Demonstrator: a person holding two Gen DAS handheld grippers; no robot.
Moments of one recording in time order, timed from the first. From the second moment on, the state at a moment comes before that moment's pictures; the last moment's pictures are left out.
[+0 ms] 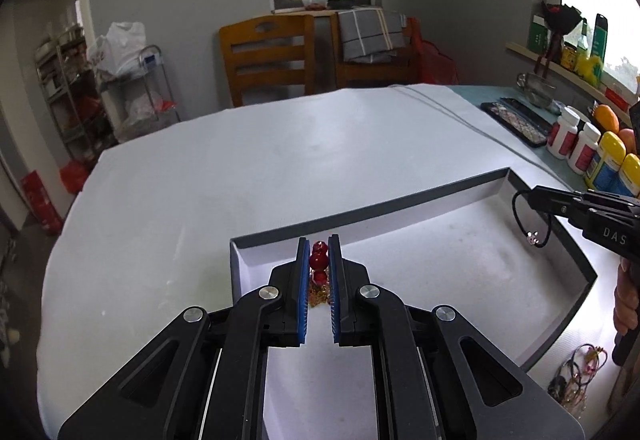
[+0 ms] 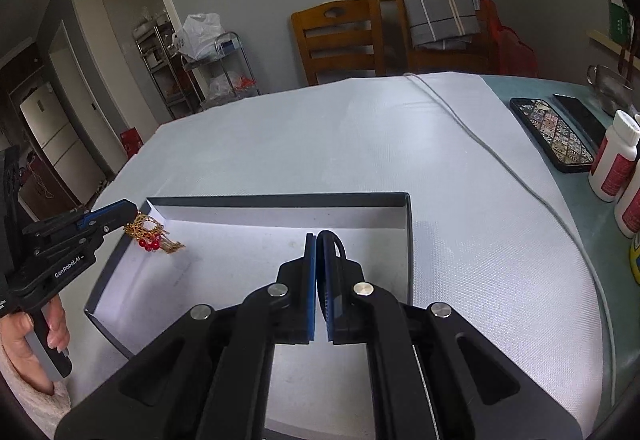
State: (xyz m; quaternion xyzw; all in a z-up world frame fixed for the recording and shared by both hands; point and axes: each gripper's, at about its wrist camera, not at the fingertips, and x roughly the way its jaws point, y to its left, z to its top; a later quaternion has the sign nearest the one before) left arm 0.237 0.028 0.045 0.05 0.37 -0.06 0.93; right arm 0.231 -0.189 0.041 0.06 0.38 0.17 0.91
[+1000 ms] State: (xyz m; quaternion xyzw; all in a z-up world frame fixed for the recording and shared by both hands) left arm 0.234 0.036 0.010 0.06 0.41 -0.08 0.91; right arm 0.232 -0.179 0.018 0.04 0.40 0.17 0.90
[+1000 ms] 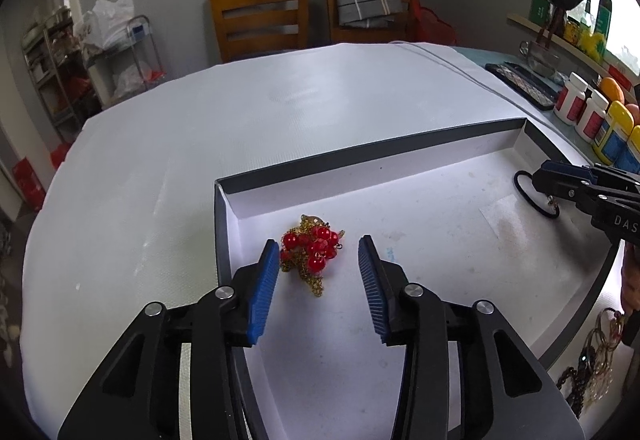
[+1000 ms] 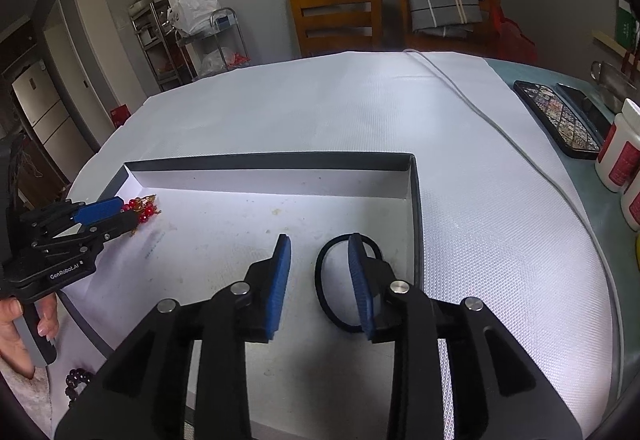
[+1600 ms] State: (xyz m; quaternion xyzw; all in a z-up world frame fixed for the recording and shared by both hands) left arm 0.226 0.029 0.024 0.05 0.38 -0.08 0.92; right arm 0.217 -0.180 0.042 0.05 0.33 0.18 0.92
